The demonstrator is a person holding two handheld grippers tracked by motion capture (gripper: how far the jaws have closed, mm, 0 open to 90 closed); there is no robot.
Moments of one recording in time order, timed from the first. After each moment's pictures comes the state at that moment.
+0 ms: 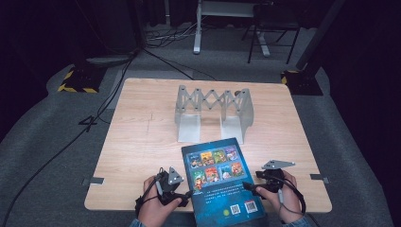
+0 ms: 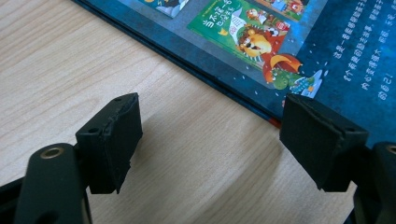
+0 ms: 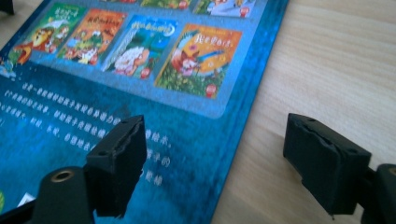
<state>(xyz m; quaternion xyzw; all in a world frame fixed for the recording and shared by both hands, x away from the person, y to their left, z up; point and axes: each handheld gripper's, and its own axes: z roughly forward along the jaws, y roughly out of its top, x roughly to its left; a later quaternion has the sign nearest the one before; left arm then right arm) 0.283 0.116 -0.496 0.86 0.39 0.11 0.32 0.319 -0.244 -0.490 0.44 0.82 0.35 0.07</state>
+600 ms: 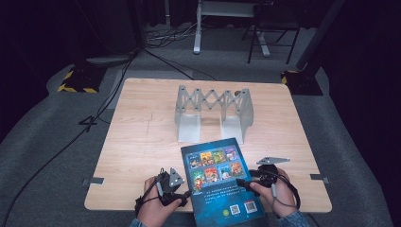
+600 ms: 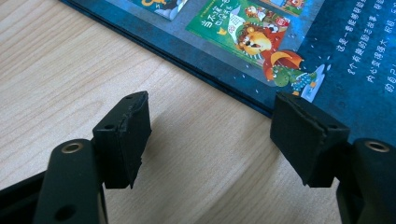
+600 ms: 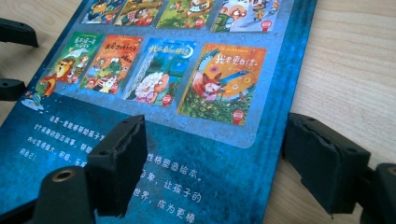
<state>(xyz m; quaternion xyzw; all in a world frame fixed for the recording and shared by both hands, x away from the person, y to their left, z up) 0.280 0.115 -0.495 0.86 0.37 0.12 0.32 0.328 -0.227 -0.489 0.47 0.80 0.37 0.03</state>
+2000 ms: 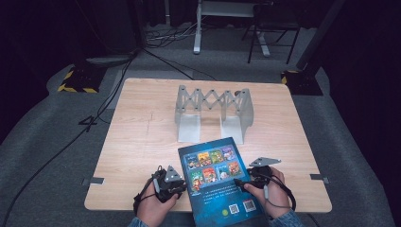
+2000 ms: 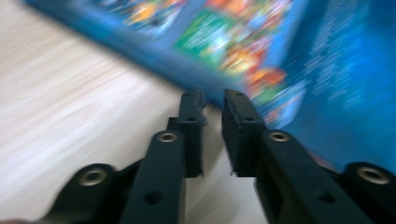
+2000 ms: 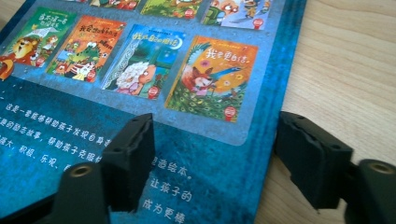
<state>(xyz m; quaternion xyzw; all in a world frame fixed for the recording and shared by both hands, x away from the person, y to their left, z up) 0.287 0.127 -0.490 0.86 0.37 0.09 0.33 0.326 -0.210 -0.488 0.44 0.83 0.33 0.09</state>
